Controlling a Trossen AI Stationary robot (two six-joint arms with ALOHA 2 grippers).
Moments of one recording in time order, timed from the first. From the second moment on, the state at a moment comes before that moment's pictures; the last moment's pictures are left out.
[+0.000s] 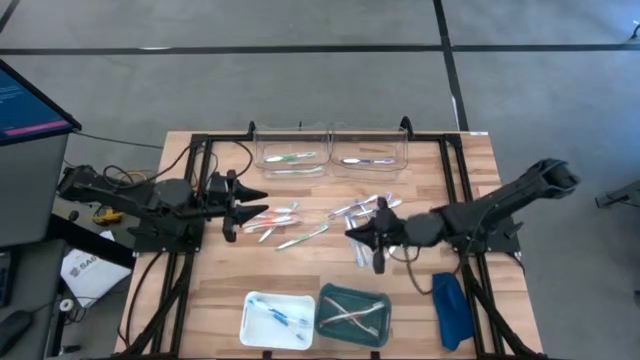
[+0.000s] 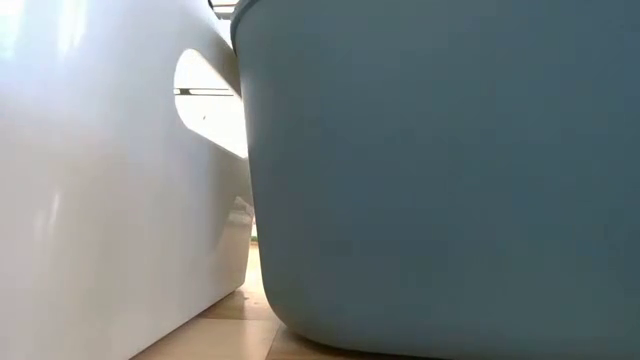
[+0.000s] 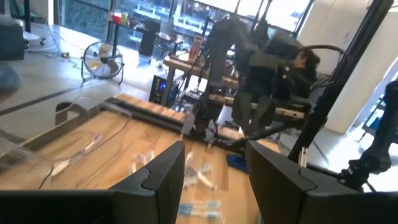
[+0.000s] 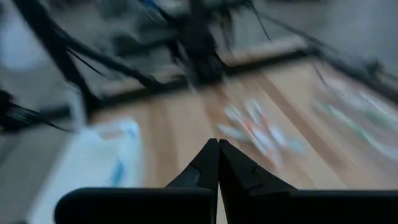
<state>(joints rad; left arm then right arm) -0.24 0.72 0.62 0.08 -0.39 -0.29 0.39 1.25 0.84 0.13 0.46 0.33</state>
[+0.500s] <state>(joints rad) -0.24 0.73 0.62 0.09 -0.39 -0.29 0.03 1.16 0.83 0.16 0.41 0.25</state>
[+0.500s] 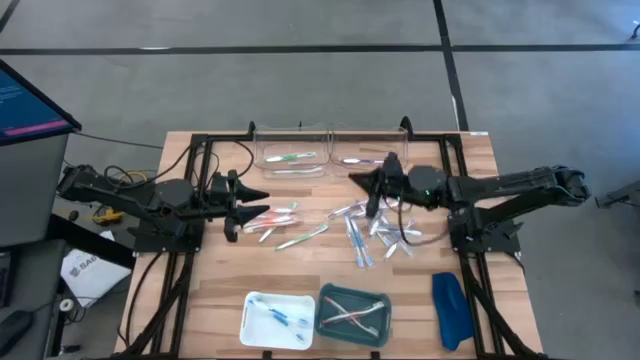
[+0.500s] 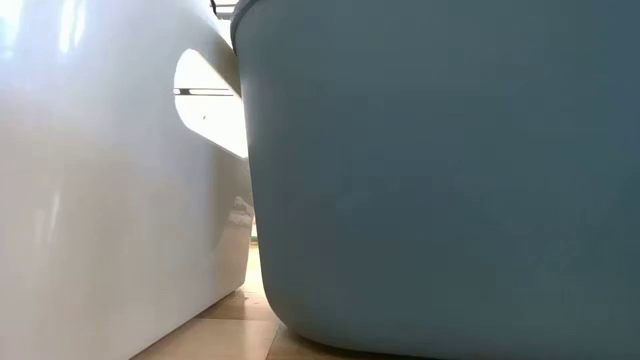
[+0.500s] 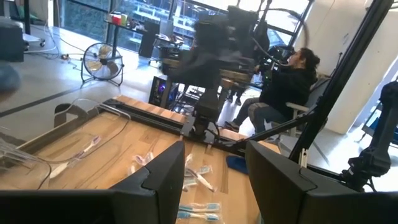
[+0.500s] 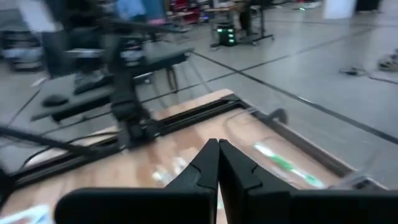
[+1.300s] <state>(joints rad) -0.24 0.73 0.62 0.11 -0.39 -0.26 -0.29 1.48 0.89 -0.38 -0.29 0.20</state>
